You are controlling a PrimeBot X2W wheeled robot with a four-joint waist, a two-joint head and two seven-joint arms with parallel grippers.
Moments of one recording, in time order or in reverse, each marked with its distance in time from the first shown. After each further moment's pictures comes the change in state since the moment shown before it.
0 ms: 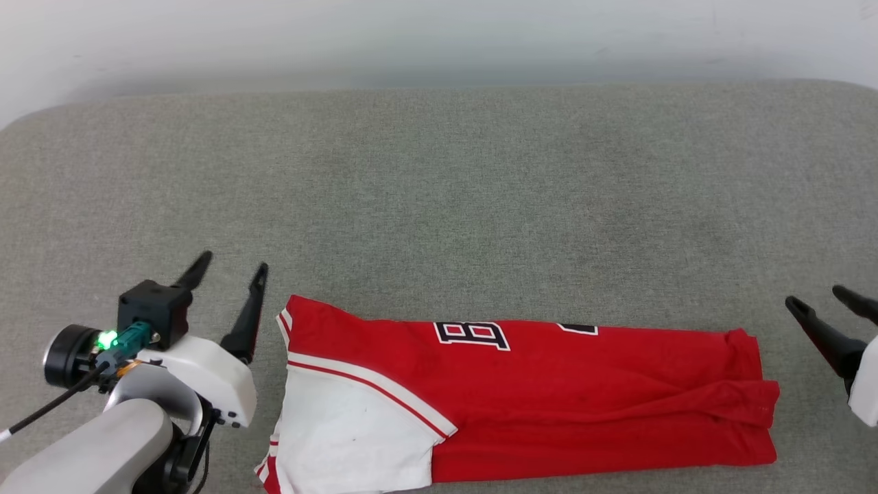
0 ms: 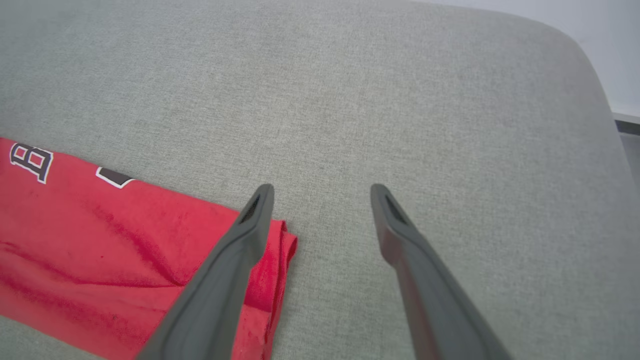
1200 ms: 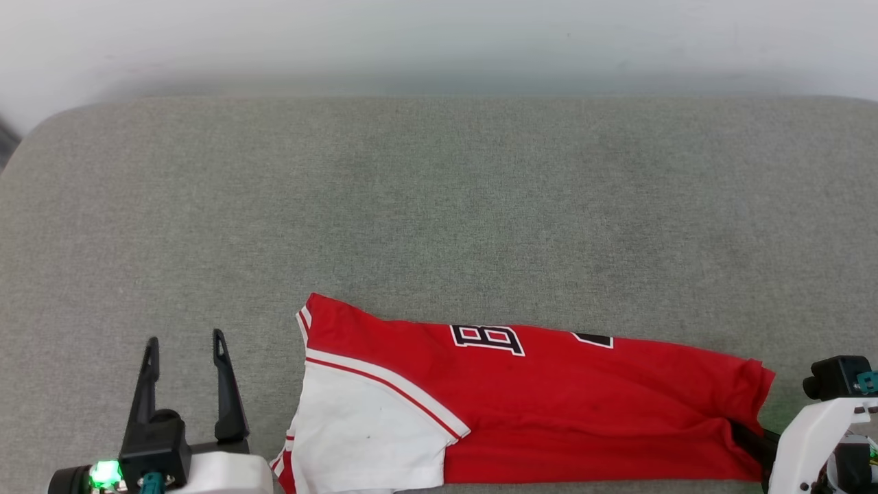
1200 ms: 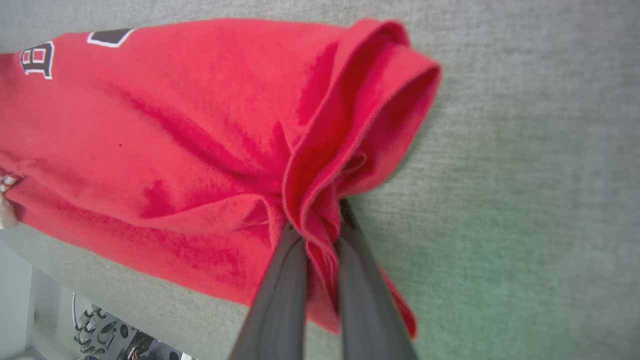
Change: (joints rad) left arm 0.620 -0.625 0.886 -0.078 0.815 -0.077 -0.010; right arm 0.156 0.225 -0.004 0.156 0.090 0.000 0.127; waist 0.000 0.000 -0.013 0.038
